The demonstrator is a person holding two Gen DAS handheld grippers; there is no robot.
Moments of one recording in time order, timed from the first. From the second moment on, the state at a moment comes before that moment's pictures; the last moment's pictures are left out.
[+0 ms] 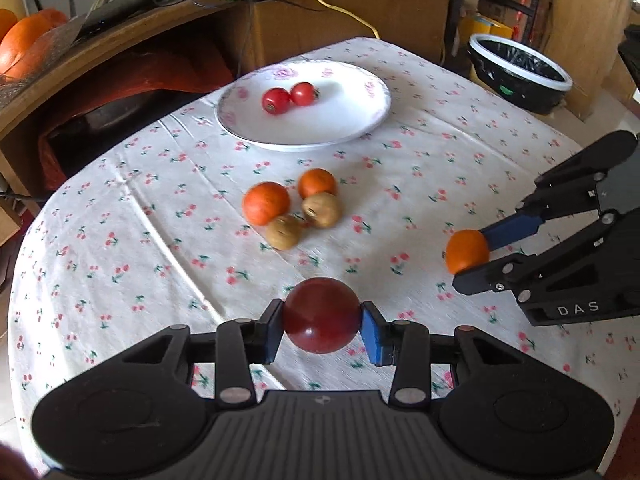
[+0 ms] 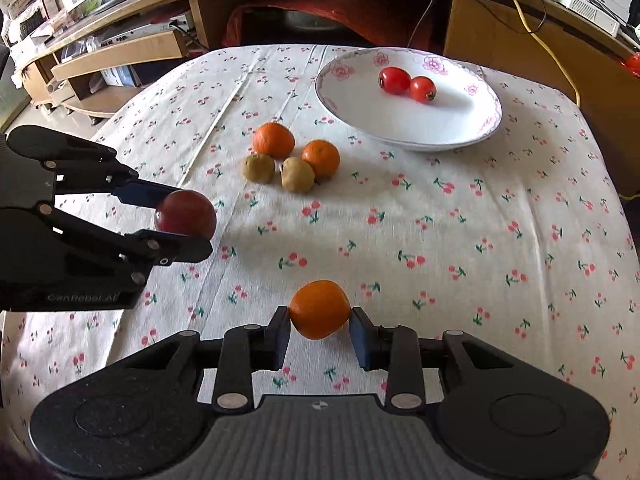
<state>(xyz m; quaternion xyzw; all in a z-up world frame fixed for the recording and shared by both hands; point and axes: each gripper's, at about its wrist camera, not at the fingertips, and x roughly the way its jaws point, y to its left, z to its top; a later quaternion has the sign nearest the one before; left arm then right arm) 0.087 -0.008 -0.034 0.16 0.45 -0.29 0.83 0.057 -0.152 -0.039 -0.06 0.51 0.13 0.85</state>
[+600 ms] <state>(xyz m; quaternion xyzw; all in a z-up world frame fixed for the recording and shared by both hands) 0.088 -0.021 -0.022 0.16 0.42 -0.29 0.84 0.061 -0.149 -0.022 -0.08 0.47 0.12 0.87</state>
